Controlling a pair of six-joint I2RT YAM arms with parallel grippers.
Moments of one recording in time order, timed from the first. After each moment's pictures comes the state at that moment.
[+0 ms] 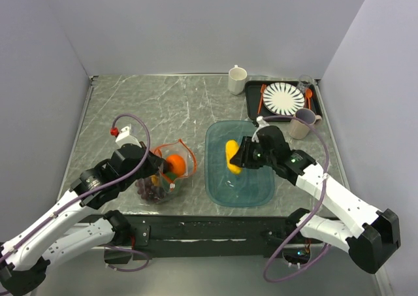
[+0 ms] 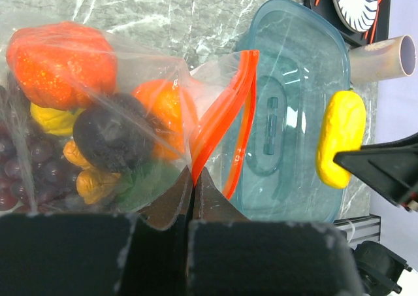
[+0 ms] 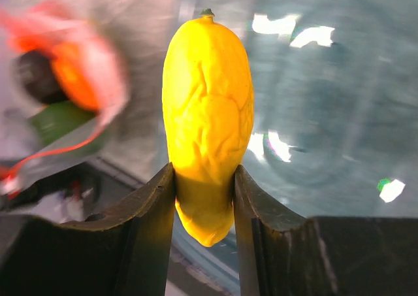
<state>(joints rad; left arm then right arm) -0.79 0.71 0.85 -0.73 -0.36 -0.99 0.60 1.01 0.79 -0.50 -0.13 0.65</state>
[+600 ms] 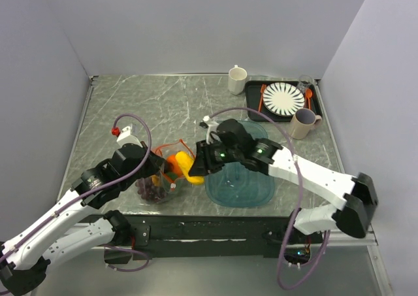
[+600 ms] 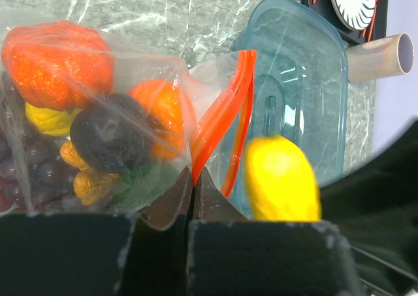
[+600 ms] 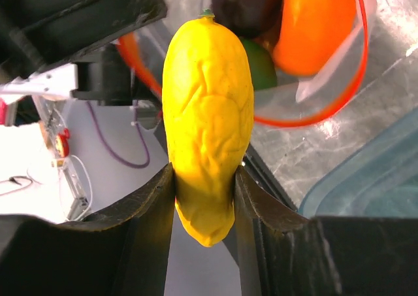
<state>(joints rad) -0.79 0.71 0.84 -0.72 -0.35 -0.99 0.92 1.31 1.10 -0.41 -0.38 0.60</state>
